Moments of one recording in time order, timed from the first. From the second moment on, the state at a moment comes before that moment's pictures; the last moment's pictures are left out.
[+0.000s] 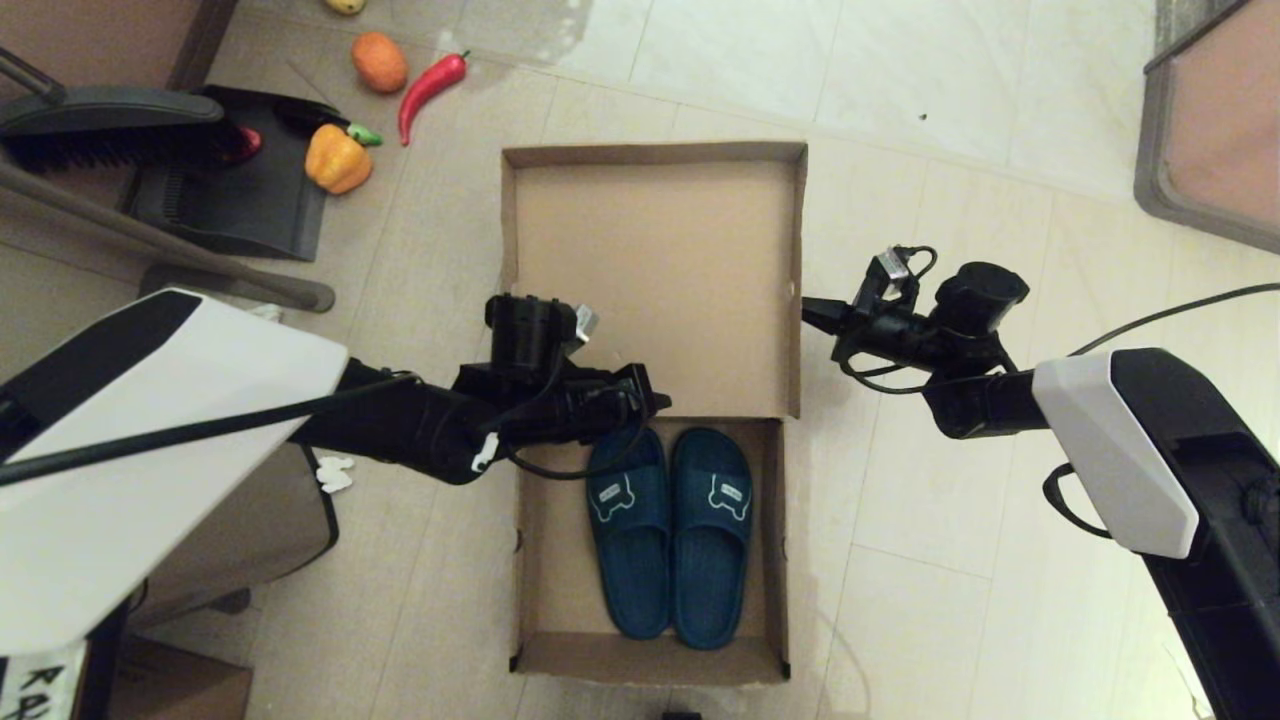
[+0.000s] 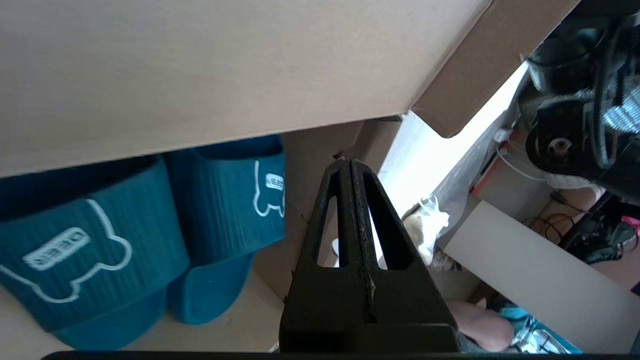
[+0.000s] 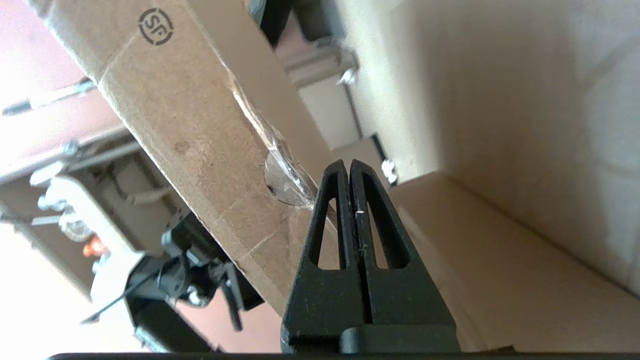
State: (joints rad) left arm -0.52 2.18 -1.44 -0.41 -0.34 -0.56; right arm 0.07 2.59 -1.97 -1.03 1.05 1.32
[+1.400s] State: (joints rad) left arm -0.61 2.07 -1.42 -0.43 -0.30 -0.56; right arm 0.15 2.51 -1.95 -1.03 1.09 1.32
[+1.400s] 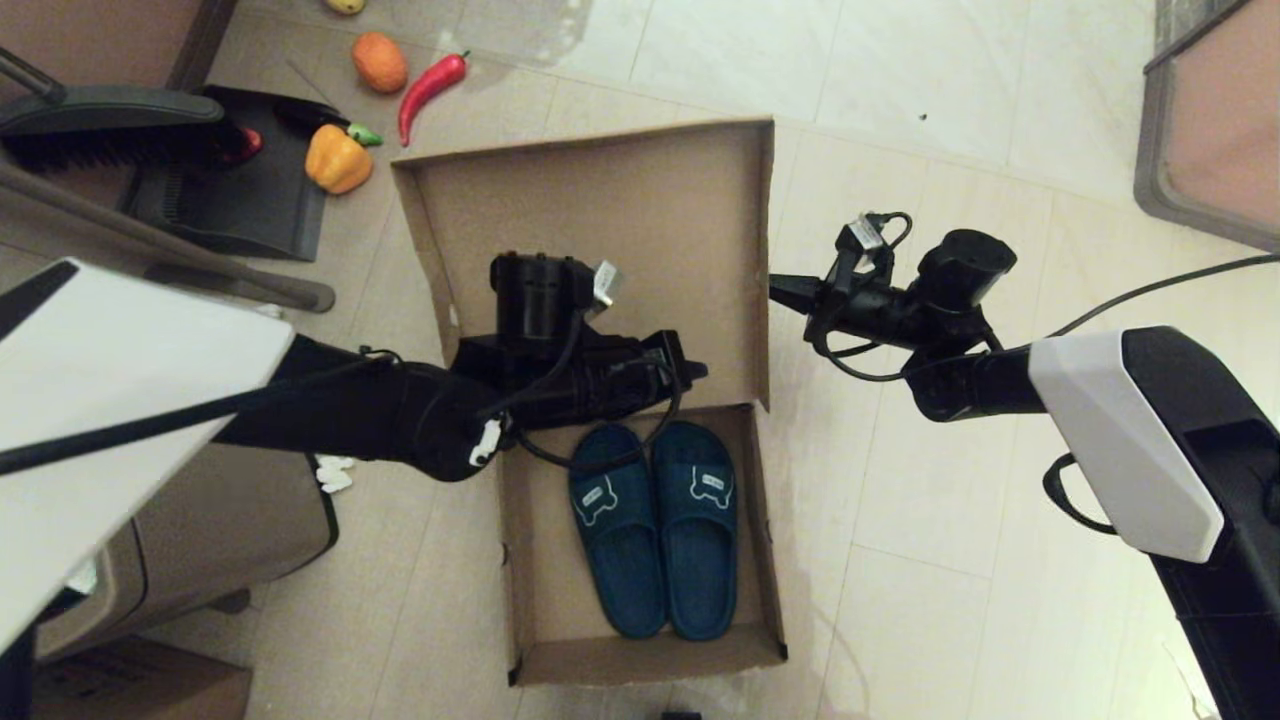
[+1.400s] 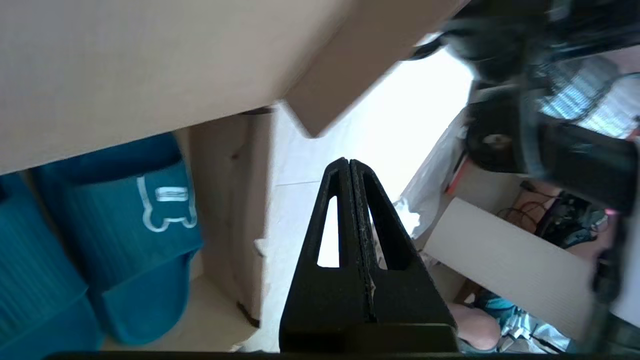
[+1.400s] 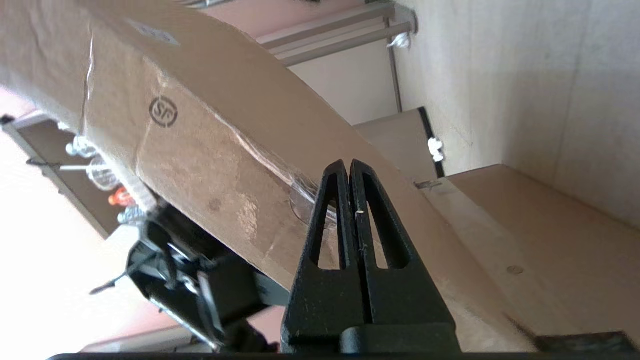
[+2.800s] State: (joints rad) left arm -0.48 1.62 -1.64 -0.14 -0.26 -0.36; right arm 0.23 2.48 -1.93 -1.03 1.09 1.33
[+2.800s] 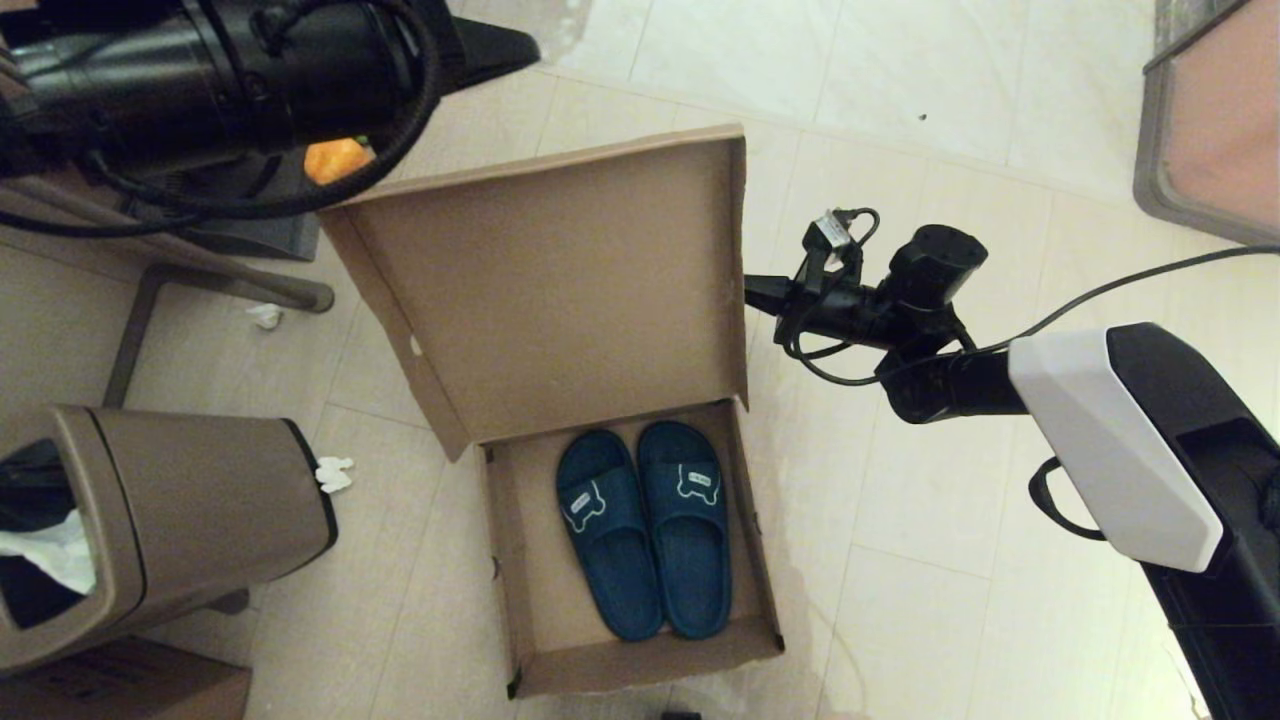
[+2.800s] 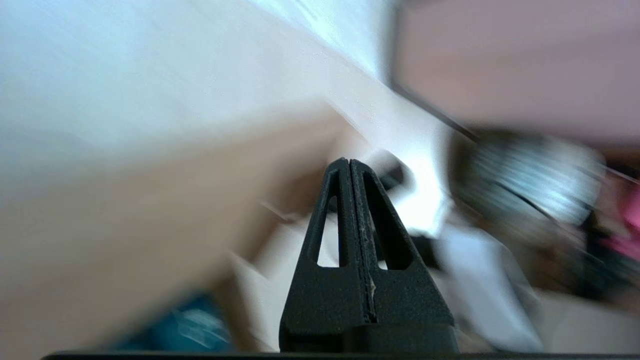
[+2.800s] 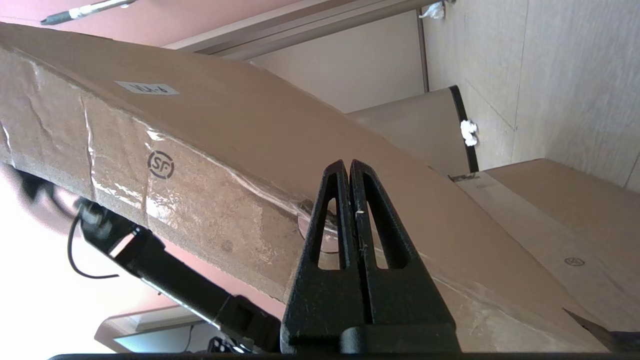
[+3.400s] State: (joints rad) left arm 0.06 1.78 -1.80 -0.03 -0.57 -0.45; right arm 0.24 2.46 -1.89 -1.04 1.09 1.32
